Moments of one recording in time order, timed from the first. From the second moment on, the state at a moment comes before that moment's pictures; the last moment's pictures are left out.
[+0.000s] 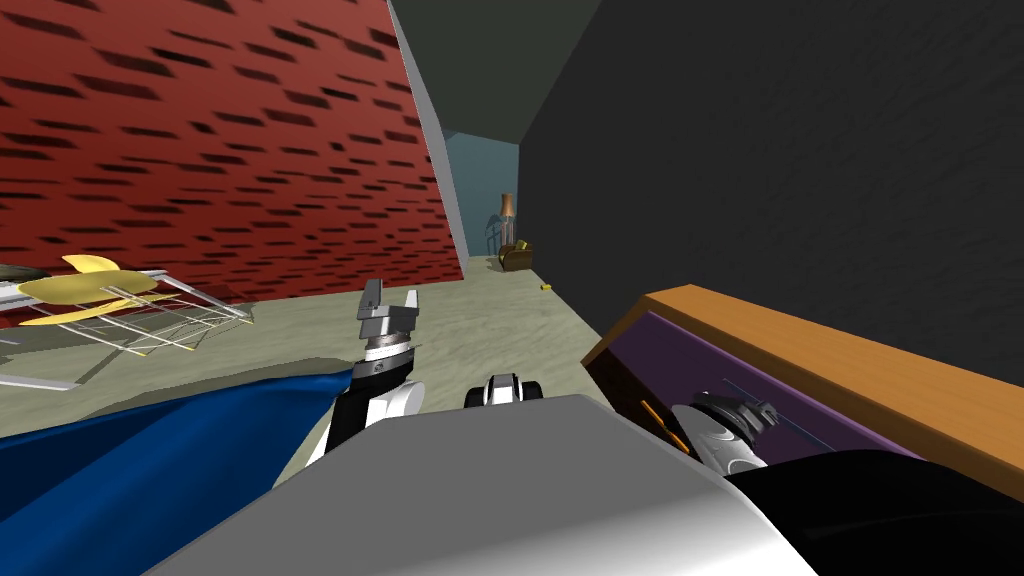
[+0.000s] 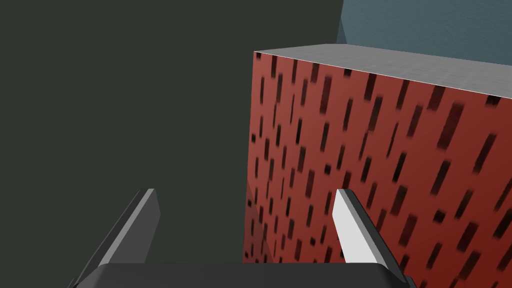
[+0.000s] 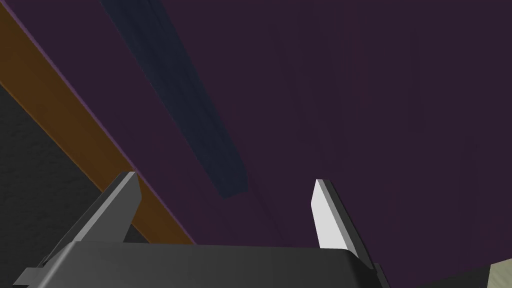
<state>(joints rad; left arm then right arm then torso) 0.52 0.02 -0.04 -2.36 0.04 -0.41 0.01 0.37 -0.81 0.05 -0.87 1.13 0.84 0.11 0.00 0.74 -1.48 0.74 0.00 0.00</state>
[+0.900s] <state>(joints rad) 0.52 0.02 -0.04 -2.36 0.04 -0.41 0.01 0.31 -0.87 0.01 -0.87 1.06 0.73 0.05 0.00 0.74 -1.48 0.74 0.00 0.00</state>
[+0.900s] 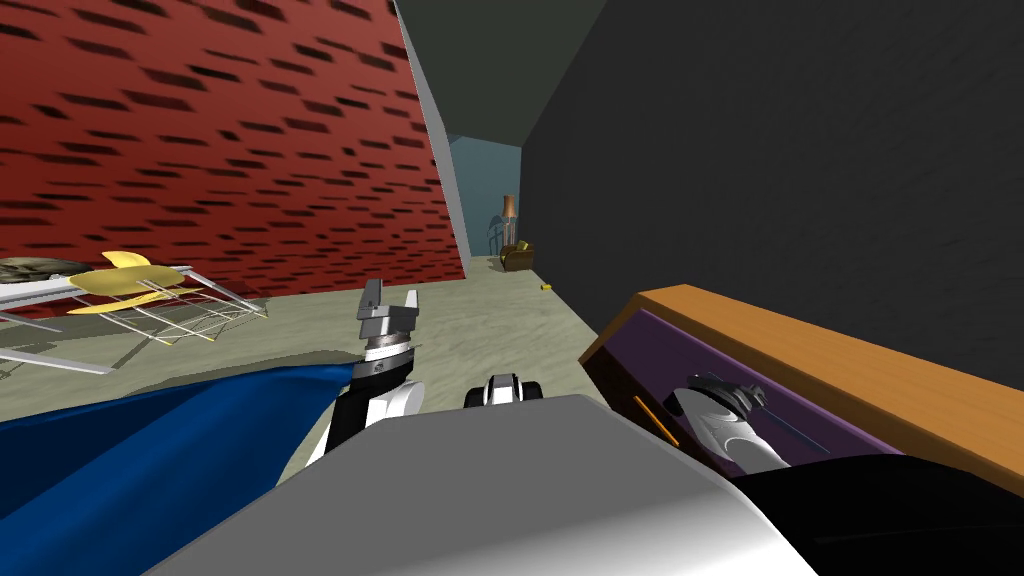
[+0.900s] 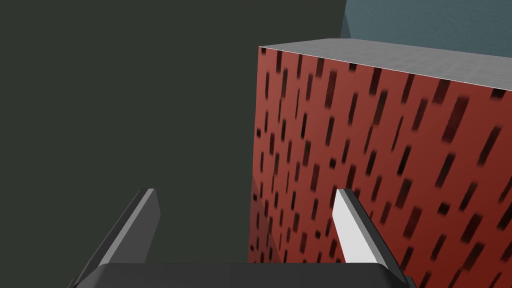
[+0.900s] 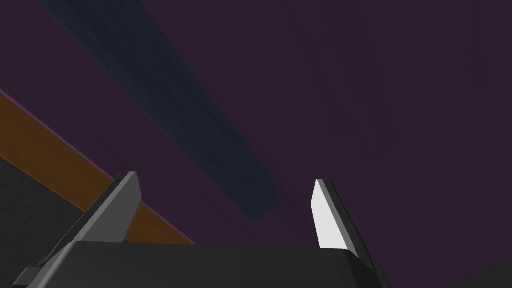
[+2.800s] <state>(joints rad) 0.52 0.02 -0.04 -2.36 0.04 -0.41 0.01 0.33 -0.98 -0.03 -0.87 0.96 0.59 0.10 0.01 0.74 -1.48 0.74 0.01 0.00</state>
